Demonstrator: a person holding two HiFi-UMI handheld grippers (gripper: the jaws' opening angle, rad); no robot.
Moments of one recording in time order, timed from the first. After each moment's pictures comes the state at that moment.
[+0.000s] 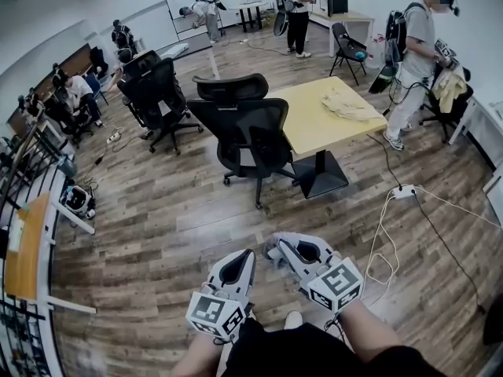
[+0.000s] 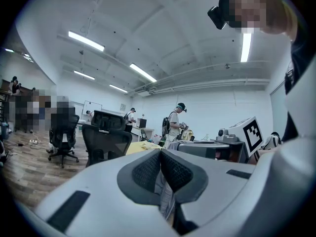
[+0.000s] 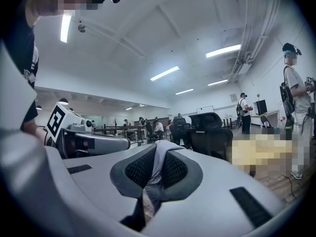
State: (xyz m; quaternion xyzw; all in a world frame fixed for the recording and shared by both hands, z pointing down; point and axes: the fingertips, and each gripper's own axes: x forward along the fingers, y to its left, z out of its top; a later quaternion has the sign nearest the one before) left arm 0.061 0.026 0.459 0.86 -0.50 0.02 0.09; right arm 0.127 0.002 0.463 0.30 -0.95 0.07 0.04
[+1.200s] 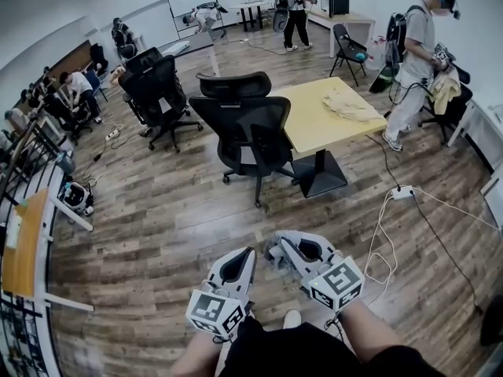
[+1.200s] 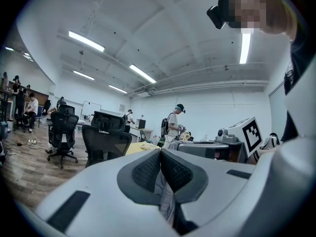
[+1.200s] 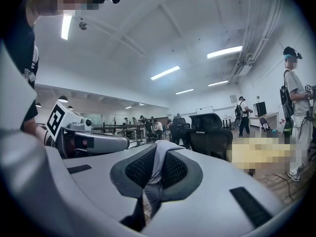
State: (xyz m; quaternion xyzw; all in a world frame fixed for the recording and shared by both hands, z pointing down) left arm 0.054 0.037 0.456 0.87 -0.49 0.01 0.09; right arm 0.120 0.012 0.459 0.31 -0.95 0.06 0.05
